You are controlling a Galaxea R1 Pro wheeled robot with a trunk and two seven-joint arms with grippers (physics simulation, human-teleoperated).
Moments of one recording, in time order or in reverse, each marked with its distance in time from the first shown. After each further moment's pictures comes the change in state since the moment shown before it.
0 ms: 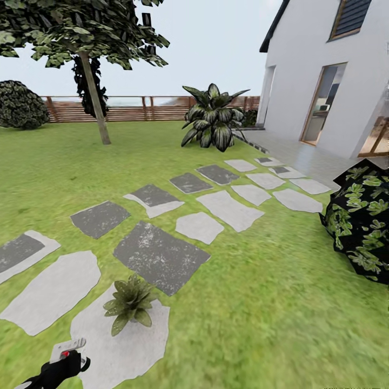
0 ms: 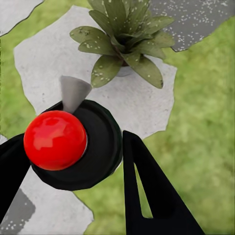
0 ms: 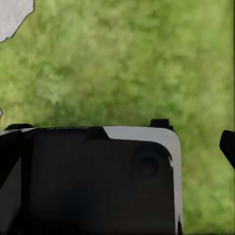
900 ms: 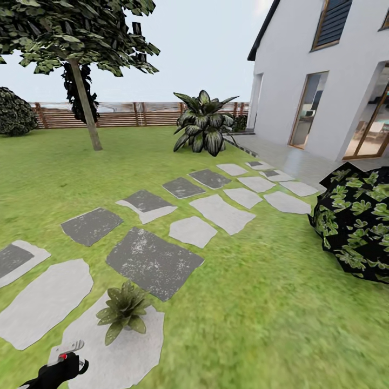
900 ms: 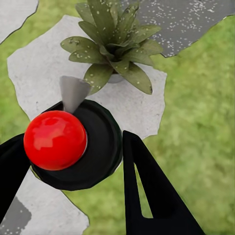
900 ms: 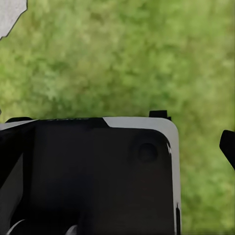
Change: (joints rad) left arm 0.007 0.000 0.014 0.000 0.000 -0.001 0.000; right arm 0.033 0.003 0.002 0.002 -0.002 -0.004 -0.014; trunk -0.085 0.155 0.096
